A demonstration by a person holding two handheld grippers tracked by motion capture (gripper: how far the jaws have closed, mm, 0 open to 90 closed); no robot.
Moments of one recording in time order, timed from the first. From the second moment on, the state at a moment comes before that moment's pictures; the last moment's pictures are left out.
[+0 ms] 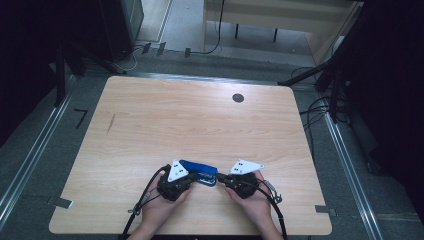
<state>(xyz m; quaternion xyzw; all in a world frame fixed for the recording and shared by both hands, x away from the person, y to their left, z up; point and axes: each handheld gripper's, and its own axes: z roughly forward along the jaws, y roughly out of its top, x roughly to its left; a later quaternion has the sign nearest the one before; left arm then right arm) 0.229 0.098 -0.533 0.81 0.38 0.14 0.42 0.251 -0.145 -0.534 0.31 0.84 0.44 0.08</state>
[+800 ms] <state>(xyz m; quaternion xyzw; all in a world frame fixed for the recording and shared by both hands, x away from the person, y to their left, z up) 0.229 0.097 -0.533 0.81 0.38 0.14 0.41 0.250 -0.144 -0.533 0.31 0.84 0.44 0.09</state>
